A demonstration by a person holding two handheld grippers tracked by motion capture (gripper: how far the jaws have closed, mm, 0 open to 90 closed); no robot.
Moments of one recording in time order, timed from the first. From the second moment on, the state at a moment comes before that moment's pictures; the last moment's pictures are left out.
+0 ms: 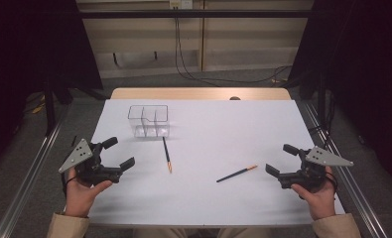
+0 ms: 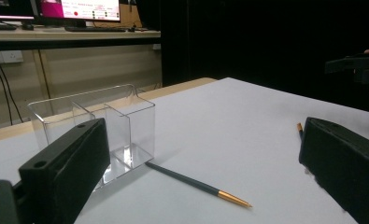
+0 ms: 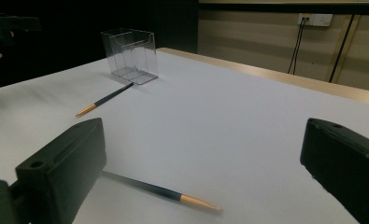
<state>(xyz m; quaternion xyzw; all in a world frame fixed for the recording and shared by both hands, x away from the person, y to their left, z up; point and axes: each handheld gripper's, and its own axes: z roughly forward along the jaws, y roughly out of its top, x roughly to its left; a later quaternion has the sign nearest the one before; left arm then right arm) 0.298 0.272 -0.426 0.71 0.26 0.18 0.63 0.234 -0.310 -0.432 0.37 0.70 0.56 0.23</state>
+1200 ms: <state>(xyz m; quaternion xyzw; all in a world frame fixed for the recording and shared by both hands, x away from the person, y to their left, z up) 0.332 0.231 -0.429 0.71 0.28 0.17 0.62 0.231 -0.312 -0.434 0.37 0.71 0.56 0.23</state>
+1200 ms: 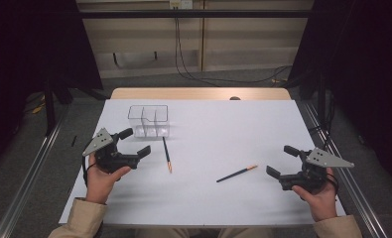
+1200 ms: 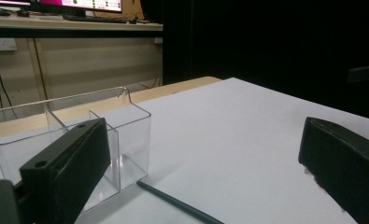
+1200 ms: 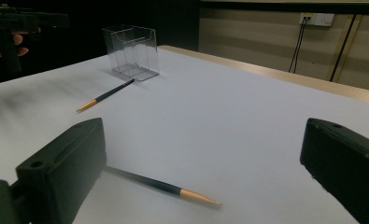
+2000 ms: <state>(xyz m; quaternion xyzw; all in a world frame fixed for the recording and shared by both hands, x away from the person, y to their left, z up) 0.356 0.185 -0.437 0.73 0.27 0.15 0.62 0.228 -0.314 -0.435 0.36 0.71 0.56 0.23</state>
